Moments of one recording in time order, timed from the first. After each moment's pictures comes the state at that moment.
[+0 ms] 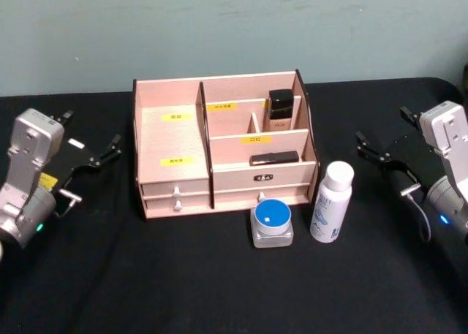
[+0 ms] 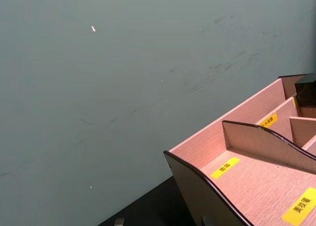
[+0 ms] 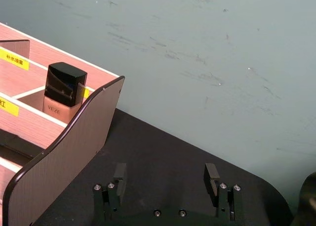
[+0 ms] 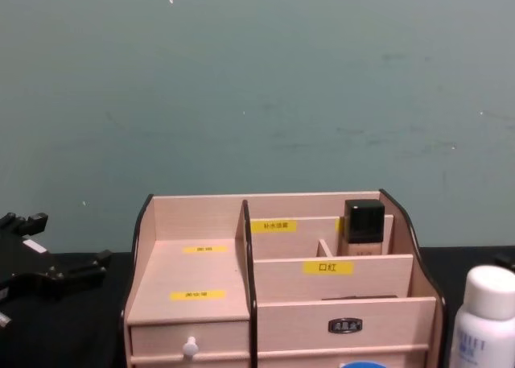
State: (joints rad) left arm -0.20 0.60 0.45 -1.41 -0.25 -0.12 0.03; right arm 0.20 0.60 -0.45 -1.41 0.25 -0.12 -0.03
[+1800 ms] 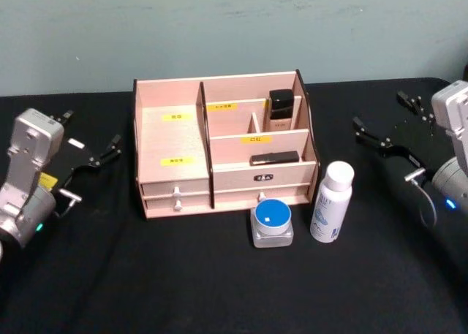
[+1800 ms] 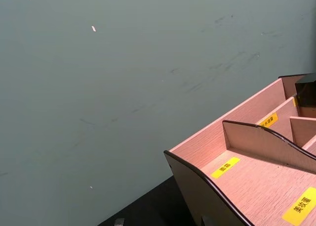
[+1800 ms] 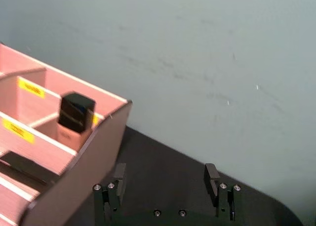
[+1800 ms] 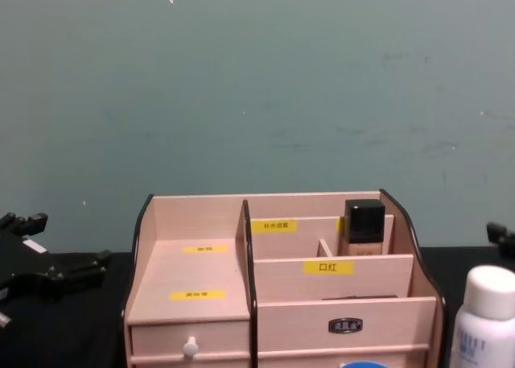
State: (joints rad) left arm -0.20 0.60 0.45 -1.41 -0.25 -0.12 0.03; right arm 0.21 0.61 -0.40 -1.44 0.30 -0.11 0.09
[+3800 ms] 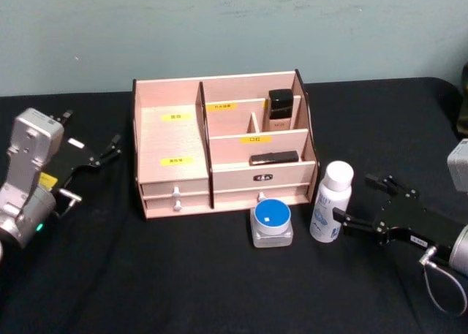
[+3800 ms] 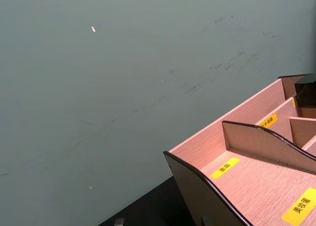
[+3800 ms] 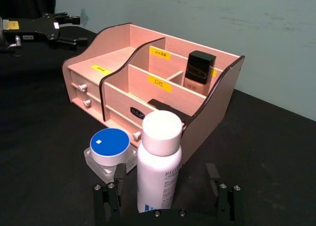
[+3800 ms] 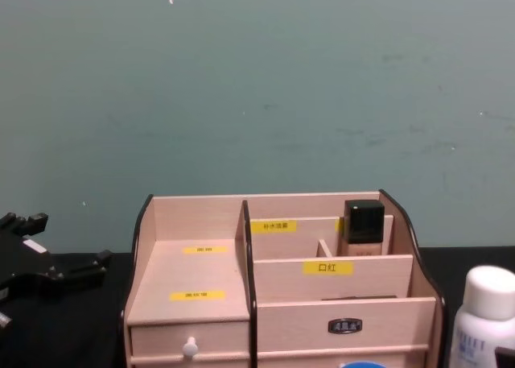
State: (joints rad) left arm -0.20 0.60 0.45 -1.41 -0.25 -0.12 0.03; right arm -0.10 0.73 -0.26 -1.73 0.47 0.06 0.42
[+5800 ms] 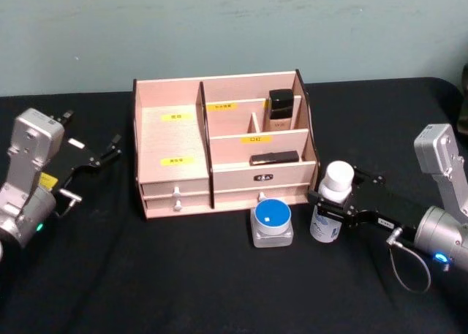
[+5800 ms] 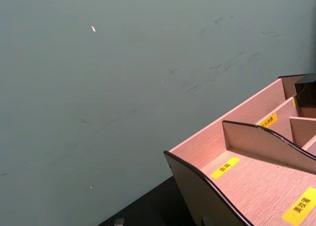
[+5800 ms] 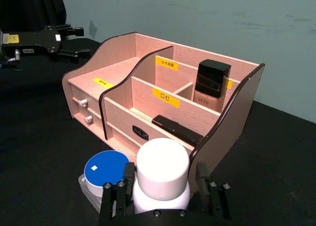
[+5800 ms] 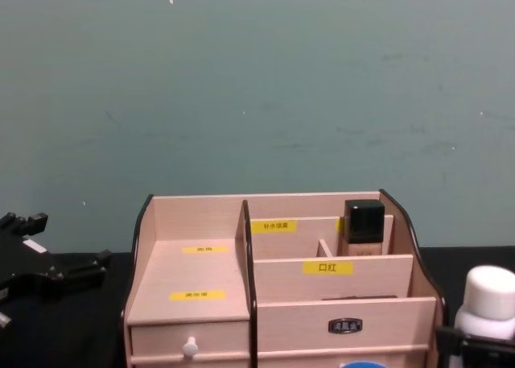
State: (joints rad) left arm -0.20 0.60 0.45 -1.41 -0.25 -0.12 0.03; right arm 0.08 0.60 -0.34 -1.55 0.45 0.04 0.52
